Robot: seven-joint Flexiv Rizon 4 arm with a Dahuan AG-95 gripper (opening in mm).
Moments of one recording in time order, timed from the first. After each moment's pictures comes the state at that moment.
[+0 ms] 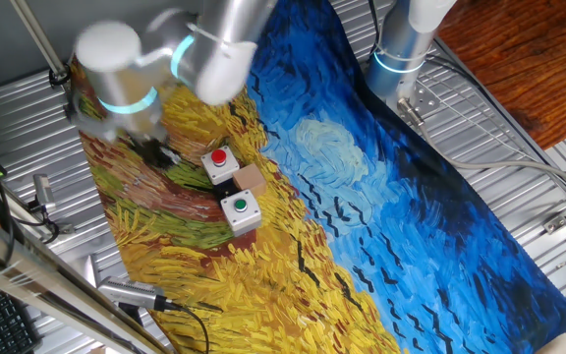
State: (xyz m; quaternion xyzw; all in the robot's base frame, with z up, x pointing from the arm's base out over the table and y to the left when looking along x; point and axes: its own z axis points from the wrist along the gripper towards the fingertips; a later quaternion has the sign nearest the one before) arm 0.633 -0.063 0.037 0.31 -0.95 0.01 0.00
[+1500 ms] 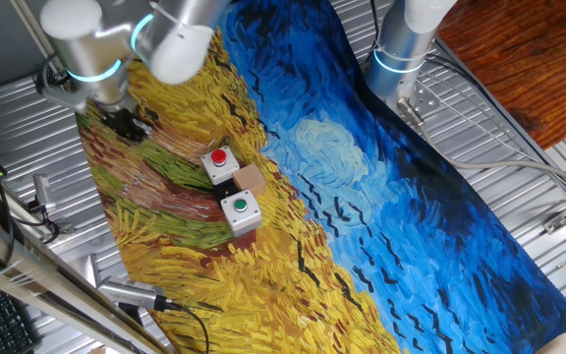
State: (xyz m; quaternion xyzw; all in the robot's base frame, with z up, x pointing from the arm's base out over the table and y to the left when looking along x) arm 0.657 -0.149 0.038 0.35 -0.93 0.01 0.01
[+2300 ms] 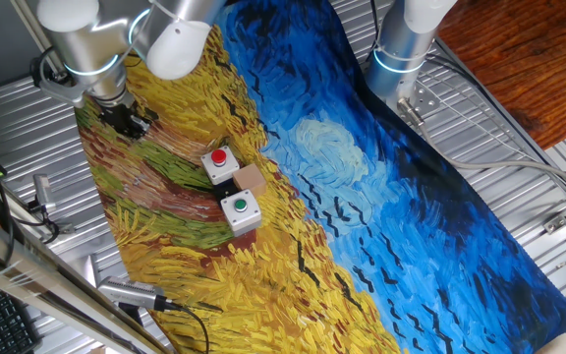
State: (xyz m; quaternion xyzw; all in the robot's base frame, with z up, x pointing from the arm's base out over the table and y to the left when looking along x) arm 0.656 -0.148 0.037 0.34 -0.94 0.02 0.01
